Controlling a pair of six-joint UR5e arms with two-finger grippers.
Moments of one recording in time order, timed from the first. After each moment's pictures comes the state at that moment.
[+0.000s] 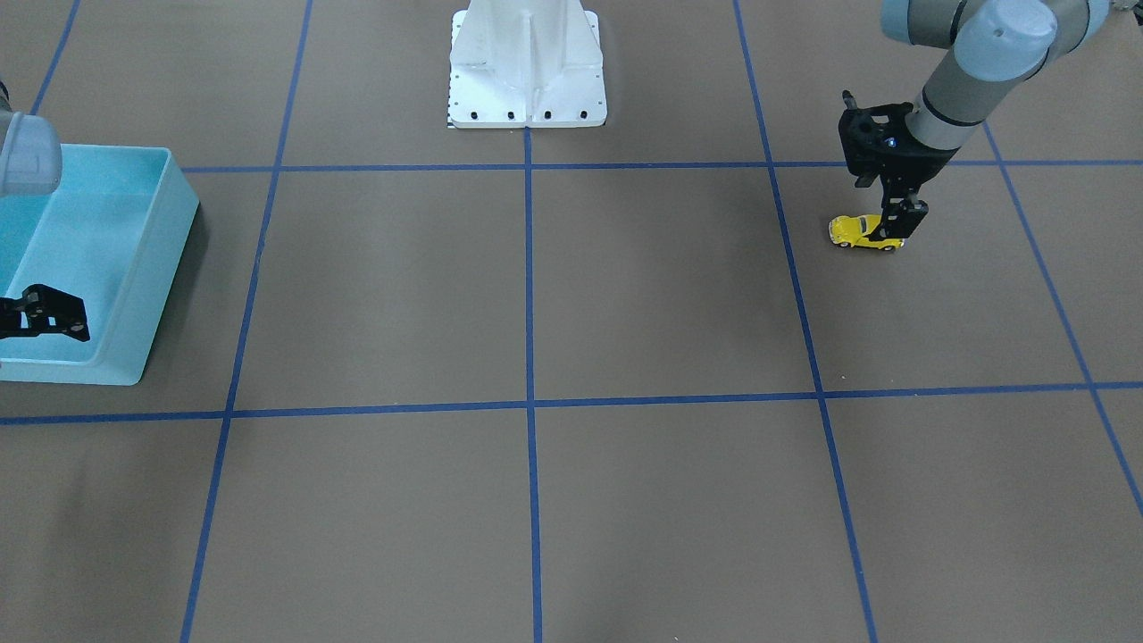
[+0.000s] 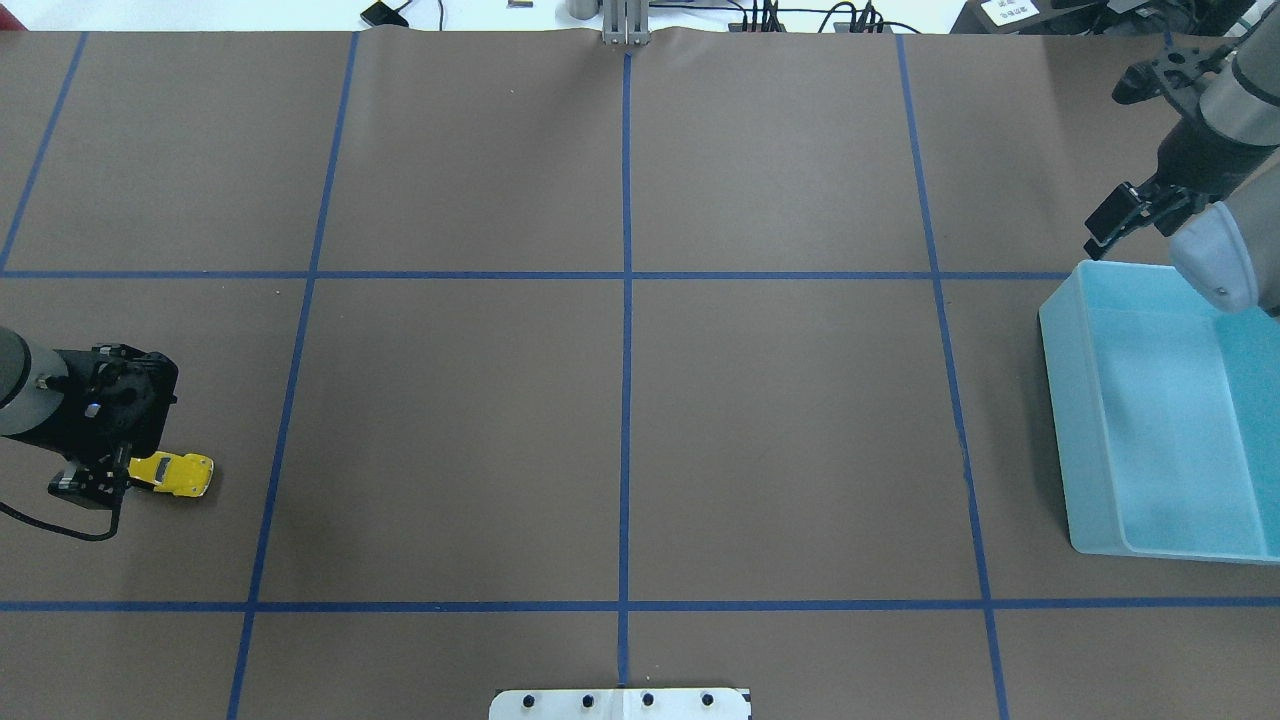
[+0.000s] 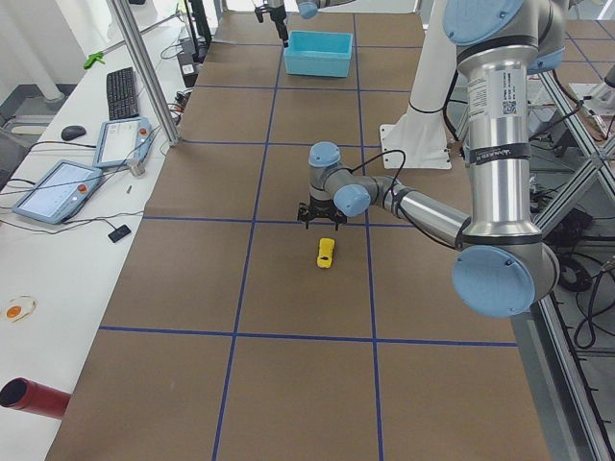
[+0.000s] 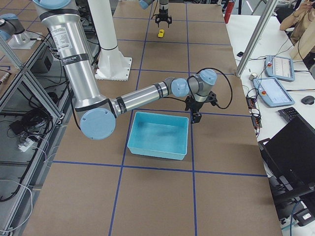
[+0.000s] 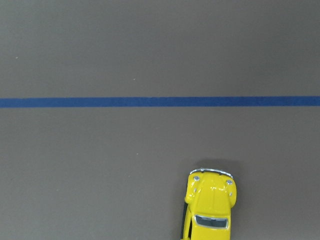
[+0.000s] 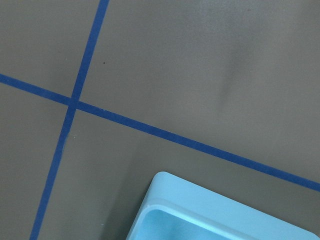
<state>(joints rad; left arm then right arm) -0.73 -1.45 -2.01 -1.90 -2.06 0.60 1.17 -1.27 1.63 -1.73 2.30 0.10</state>
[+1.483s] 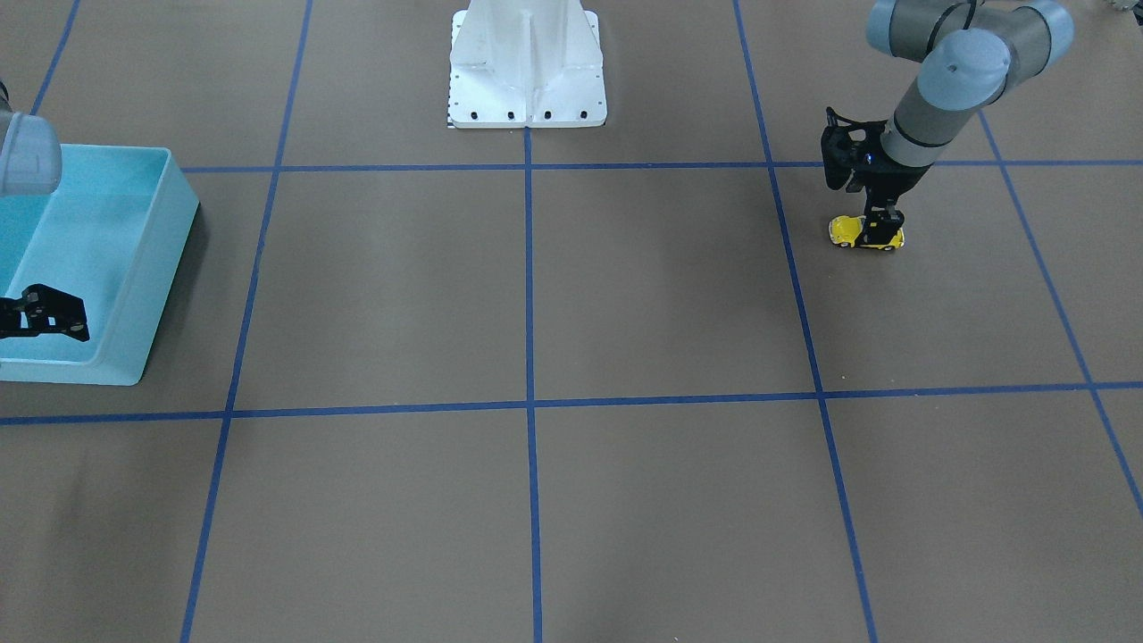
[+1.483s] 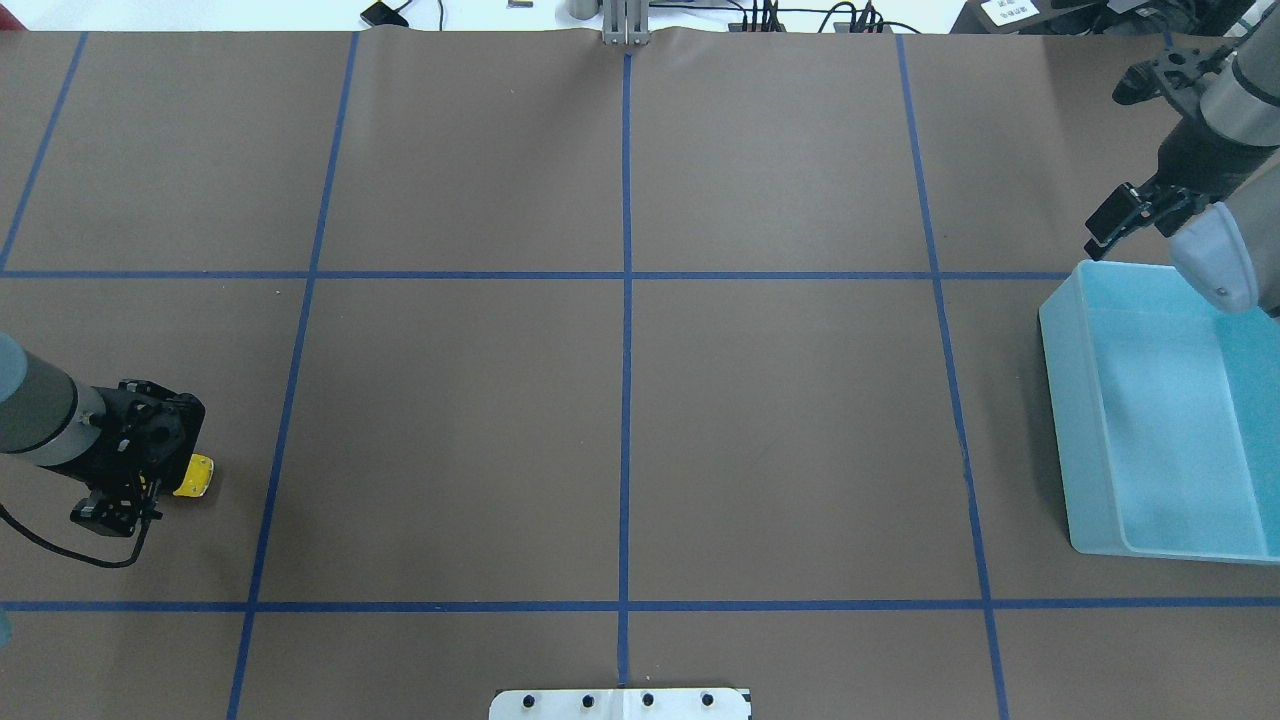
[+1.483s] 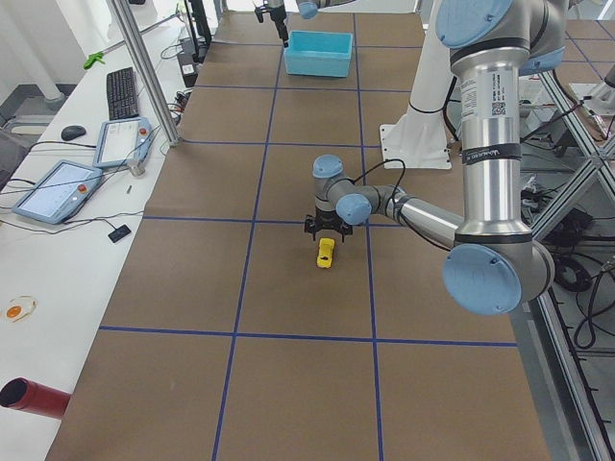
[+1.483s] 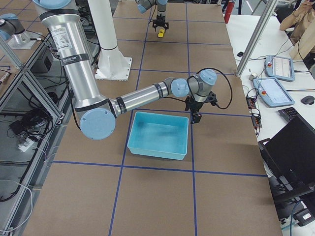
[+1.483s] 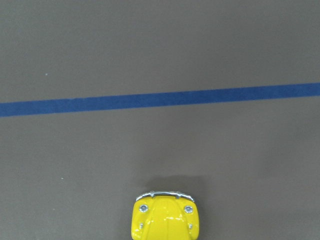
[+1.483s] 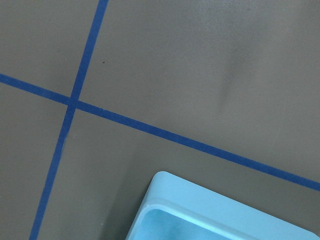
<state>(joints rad) -0.66 -1.46 -1.93 -1.91 -2.01 0.61 1.17 -1.27 1.63 -1.73 2.30 0.10</state>
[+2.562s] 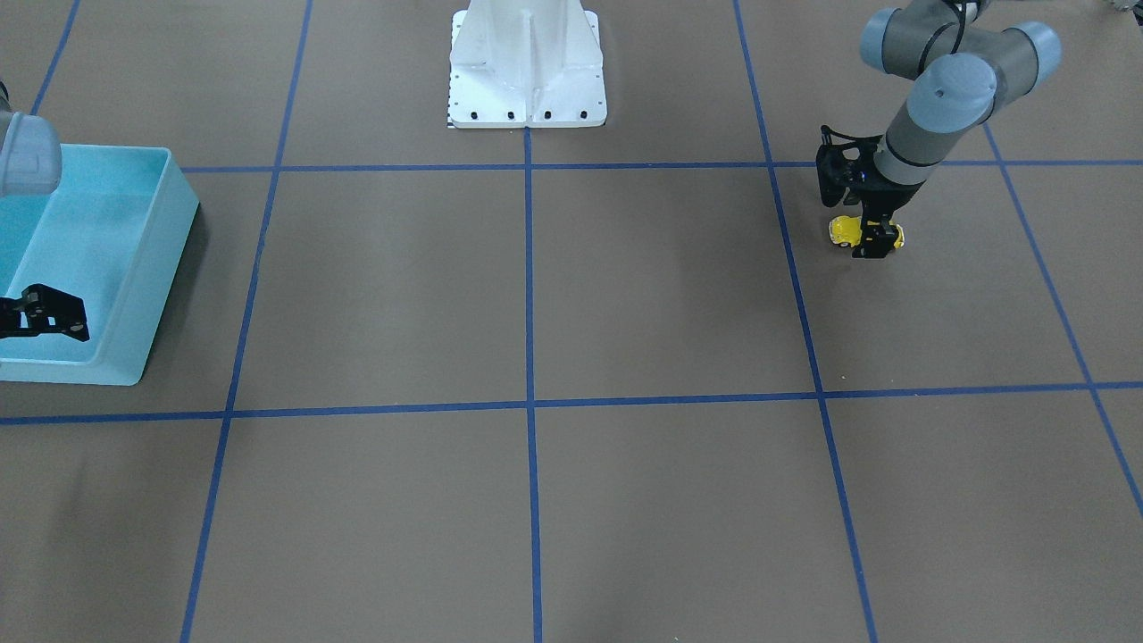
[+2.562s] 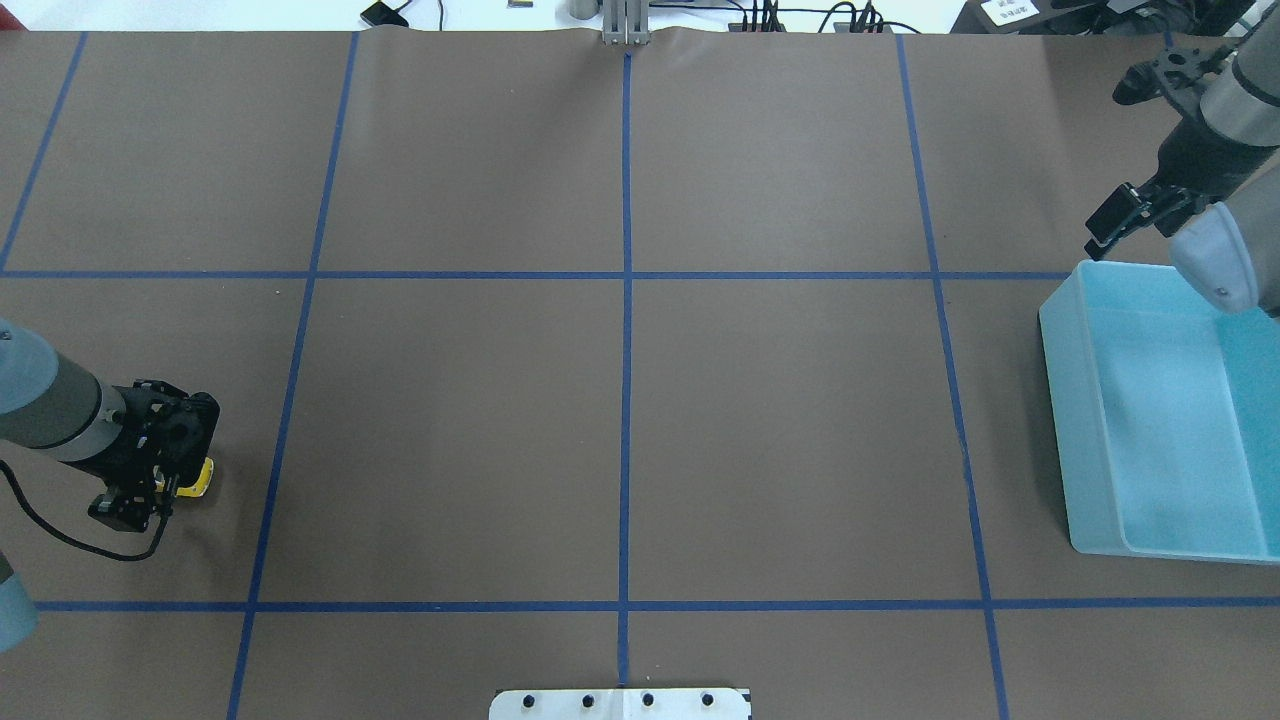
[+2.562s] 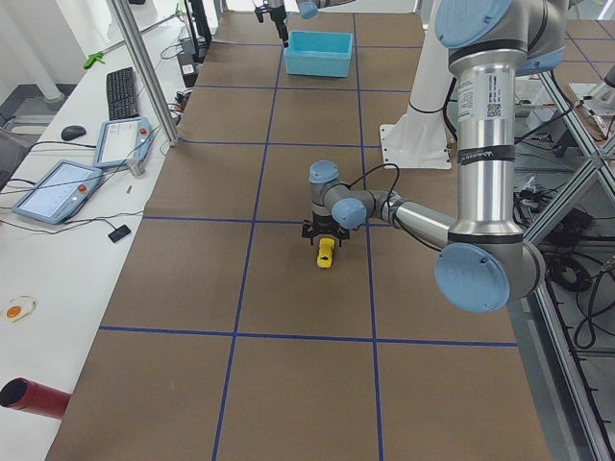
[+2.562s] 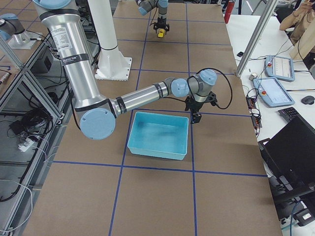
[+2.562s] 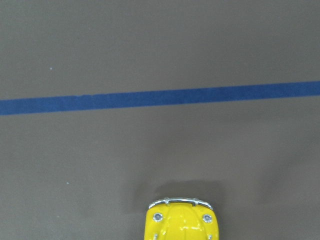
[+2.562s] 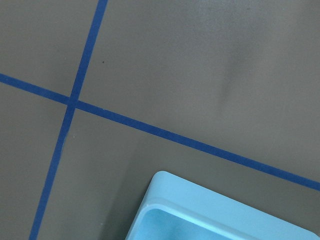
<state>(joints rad) -0.65 -1.49 -1.87 -1.92 -2.01 0.61 1.17 -1.27 1.63 -1.73 2.30 0.10</state>
